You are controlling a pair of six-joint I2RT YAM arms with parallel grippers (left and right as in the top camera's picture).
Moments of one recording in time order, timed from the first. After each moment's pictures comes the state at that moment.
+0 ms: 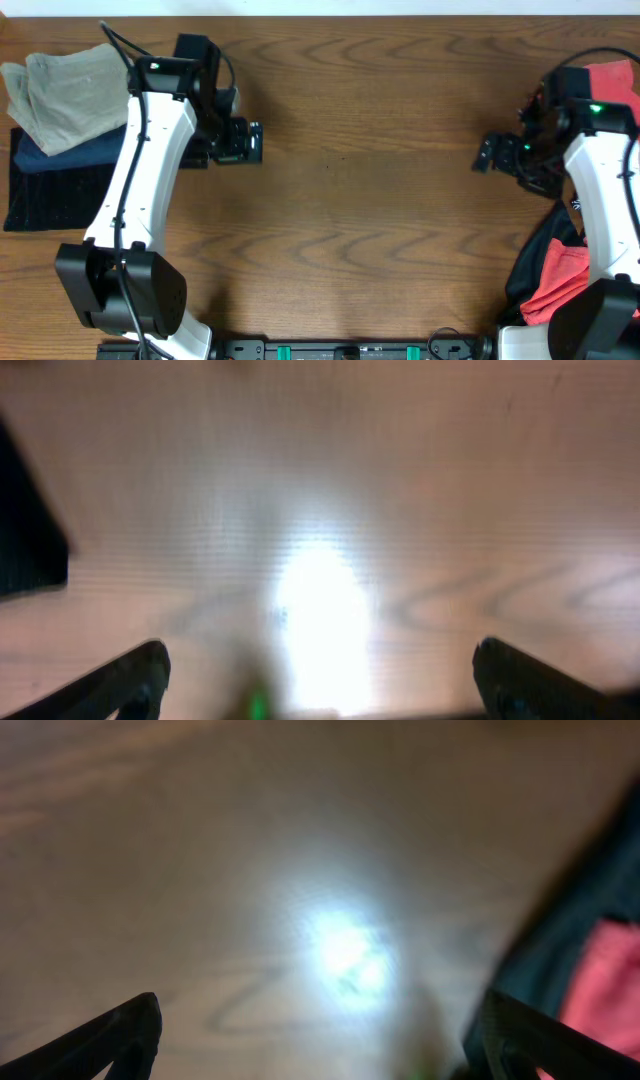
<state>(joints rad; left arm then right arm) -0.12 1.76 1.66 -1.47 0.14 -0.12 -0.13 1.59 1.37 -1.27 -0.13 0.26</state>
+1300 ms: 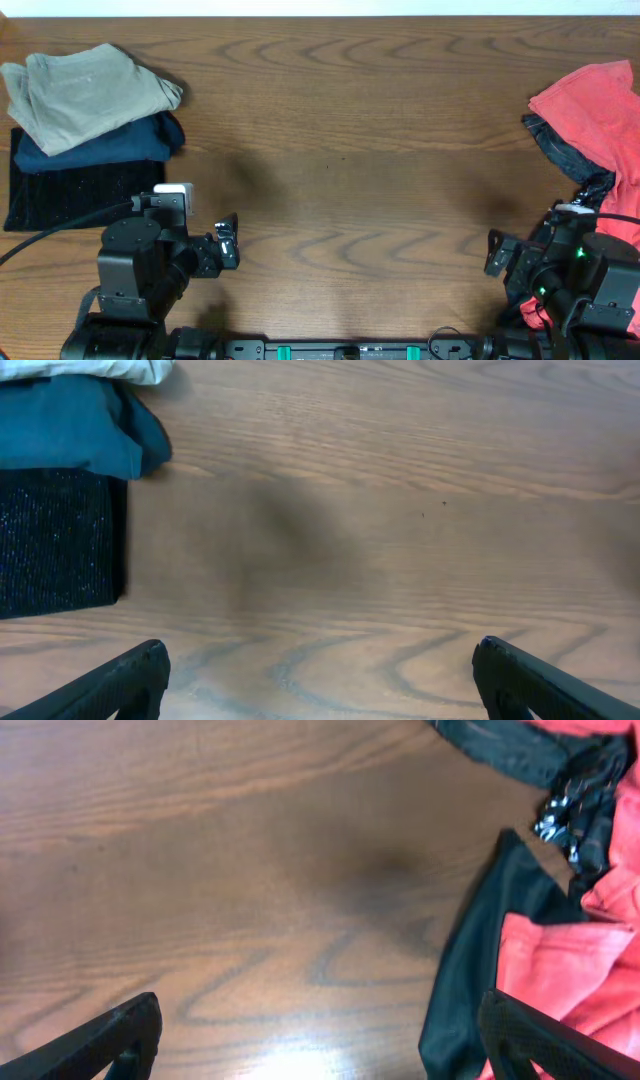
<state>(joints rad) -0.12 0.60 0.90 -1.01 0.09 -0.20 -0.15 0.53 0.85 -1.13 -0.10 0.15</state>
